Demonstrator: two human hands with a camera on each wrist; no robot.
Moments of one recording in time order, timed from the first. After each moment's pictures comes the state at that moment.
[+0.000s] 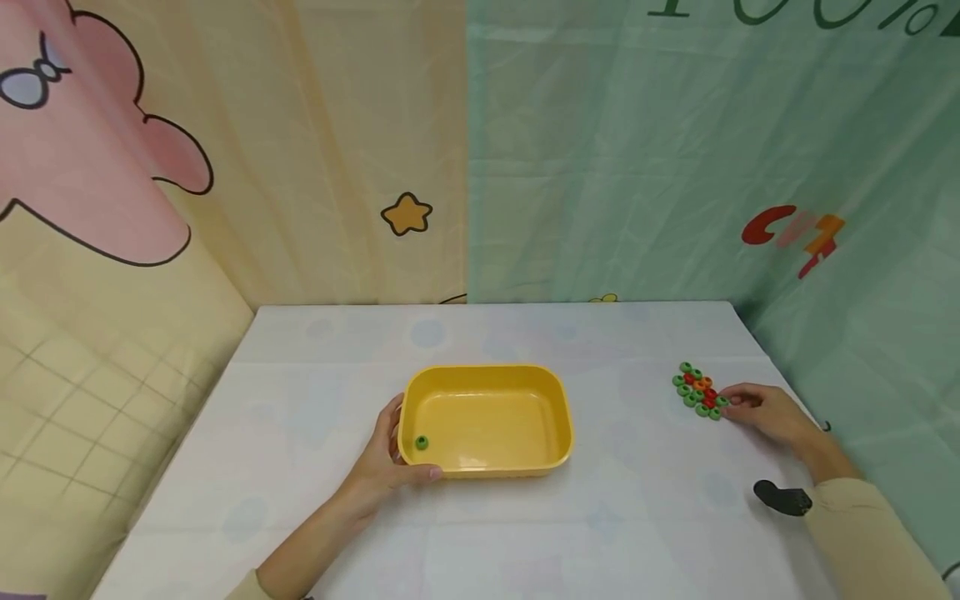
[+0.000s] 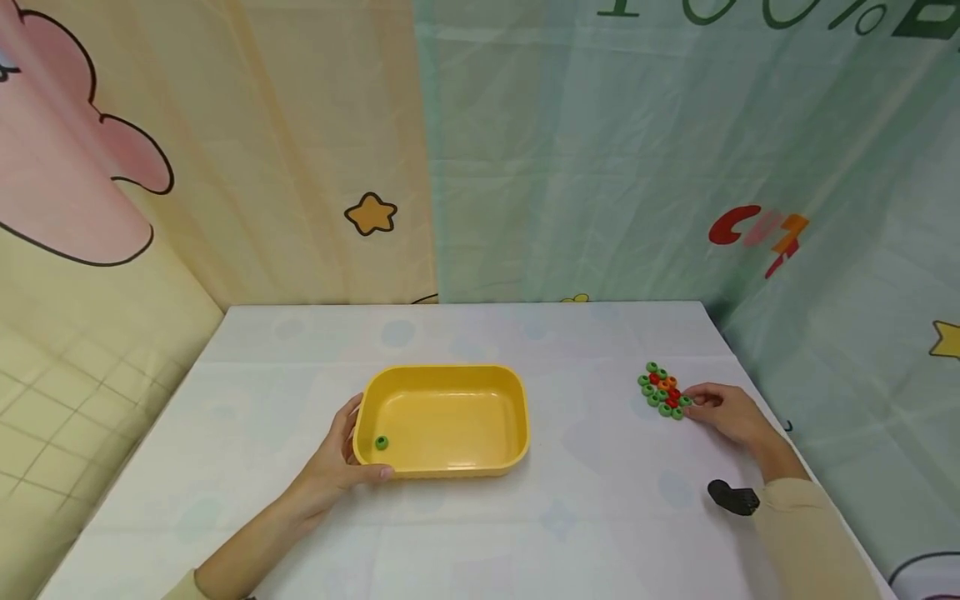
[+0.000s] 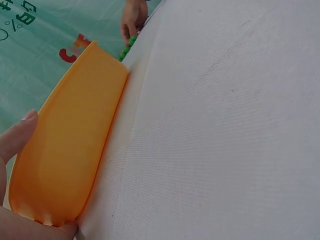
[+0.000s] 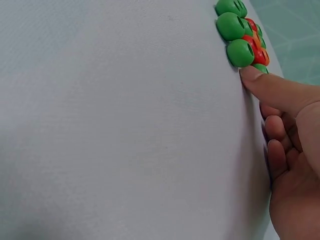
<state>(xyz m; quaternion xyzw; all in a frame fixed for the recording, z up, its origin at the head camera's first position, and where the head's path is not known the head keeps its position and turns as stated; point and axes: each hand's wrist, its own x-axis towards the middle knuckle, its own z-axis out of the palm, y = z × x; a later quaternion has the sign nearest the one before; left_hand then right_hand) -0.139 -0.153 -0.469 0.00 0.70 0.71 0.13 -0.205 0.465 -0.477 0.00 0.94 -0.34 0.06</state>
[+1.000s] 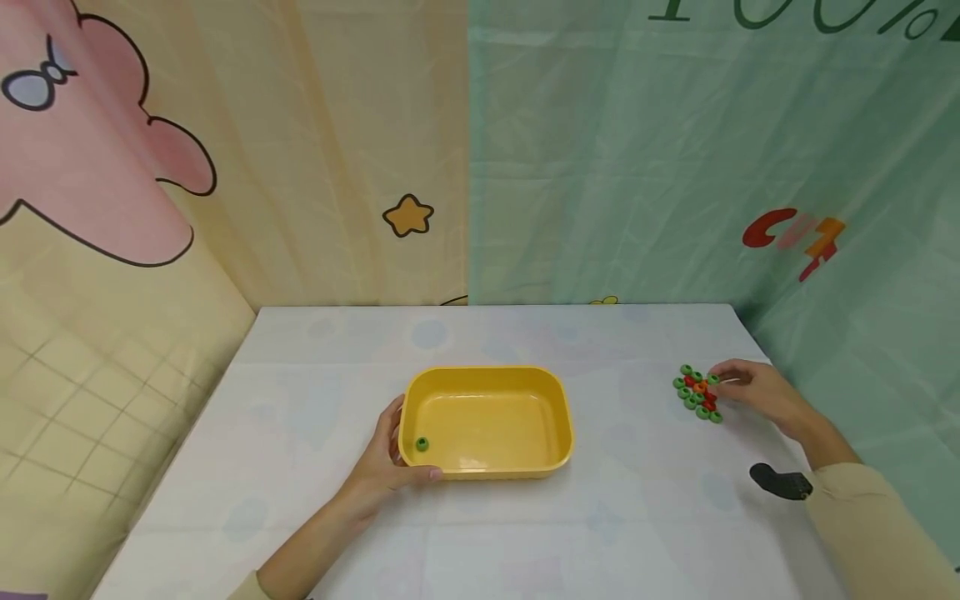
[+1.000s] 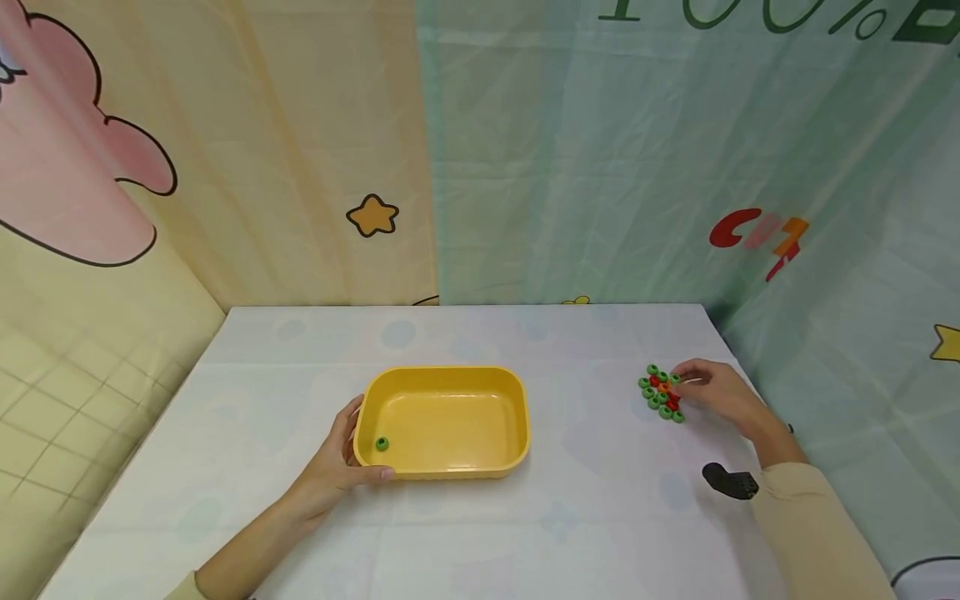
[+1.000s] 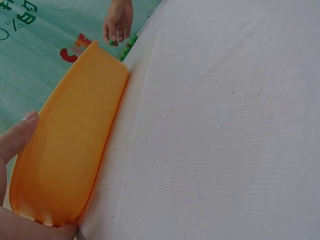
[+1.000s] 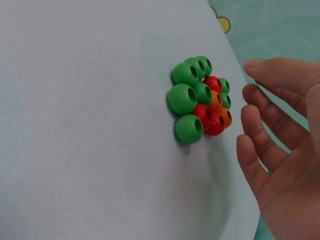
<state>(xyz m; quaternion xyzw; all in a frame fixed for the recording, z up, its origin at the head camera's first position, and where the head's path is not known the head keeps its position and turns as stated) -0.137 -0.153 -0.467 0.01 0.69 0.71 0.13 -0.223 0.437 -0.438 -0.02 0.92 -0.38 0.07</state>
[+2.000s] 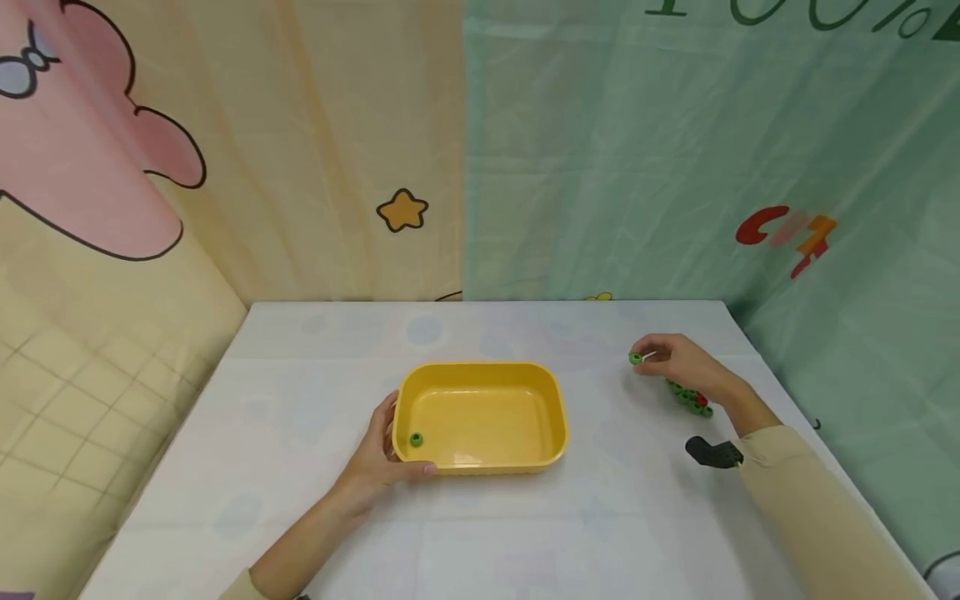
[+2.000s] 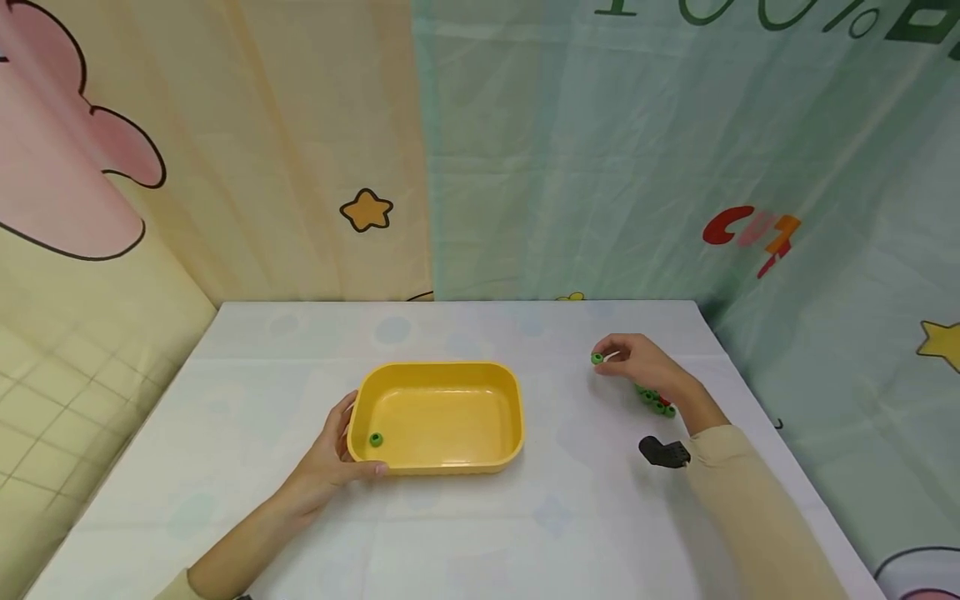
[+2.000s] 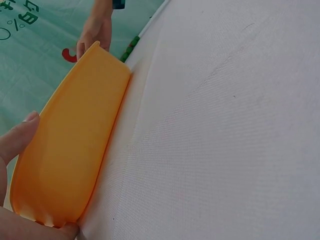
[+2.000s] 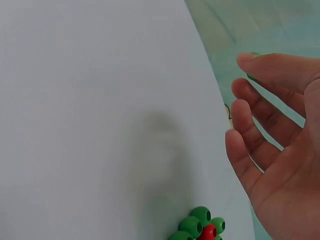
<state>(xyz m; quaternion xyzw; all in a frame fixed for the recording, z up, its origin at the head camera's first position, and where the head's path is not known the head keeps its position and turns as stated) -0.138 -0.154 -0.467 0.01 0.69 0.71 0.13 -0.261 0.346 -0.417 -0.11 0.91 -0.39 0.12</state>
